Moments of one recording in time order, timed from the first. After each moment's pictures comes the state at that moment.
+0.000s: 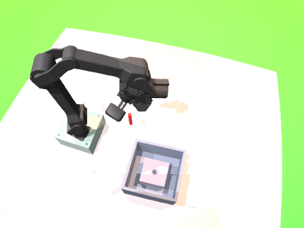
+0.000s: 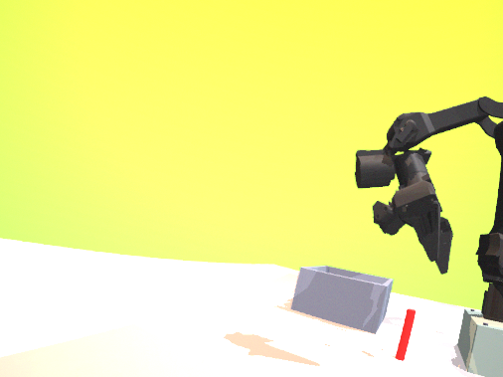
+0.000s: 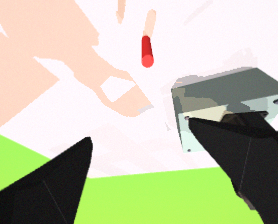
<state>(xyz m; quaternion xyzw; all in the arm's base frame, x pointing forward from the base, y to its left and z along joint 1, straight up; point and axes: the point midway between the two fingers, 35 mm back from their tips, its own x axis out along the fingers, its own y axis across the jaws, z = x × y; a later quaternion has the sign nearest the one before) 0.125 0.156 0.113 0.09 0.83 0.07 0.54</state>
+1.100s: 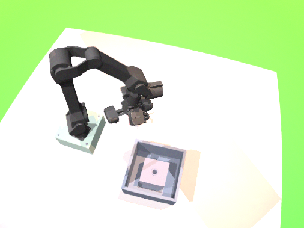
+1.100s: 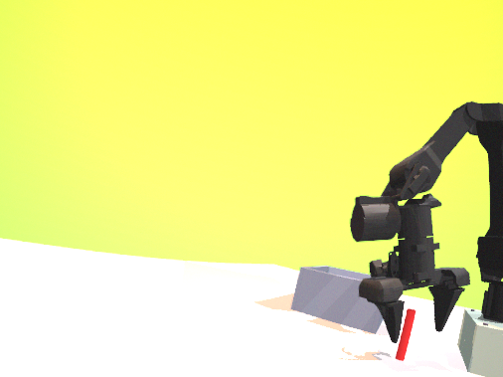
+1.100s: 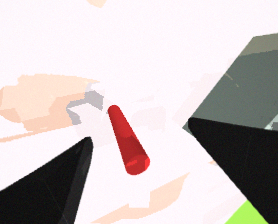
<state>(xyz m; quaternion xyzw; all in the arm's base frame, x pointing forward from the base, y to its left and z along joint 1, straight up) 0.133 0.150 0.003 0.17 0.72 -0.27 0.62</state>
